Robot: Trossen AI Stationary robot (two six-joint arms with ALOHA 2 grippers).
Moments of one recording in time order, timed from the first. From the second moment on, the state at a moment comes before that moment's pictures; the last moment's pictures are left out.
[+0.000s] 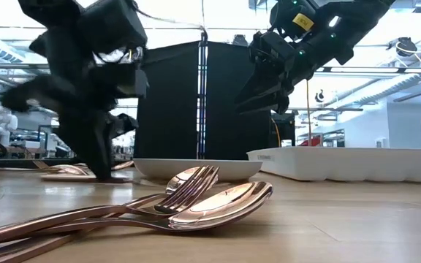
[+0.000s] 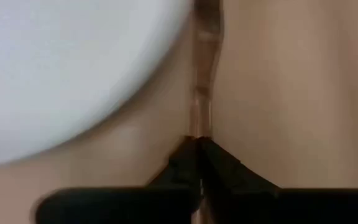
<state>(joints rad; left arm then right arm) -0.23 1.62 0.71 -0.27 0.15 -0.11 -0.11 1.51 0.79 0.15 -0.08 0.29</state>
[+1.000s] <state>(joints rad) -0.28 1.51 0.71 -0.26 -0.11 0.01 0.15 1.80 0.85 0.52 -0.14 0.43</state>
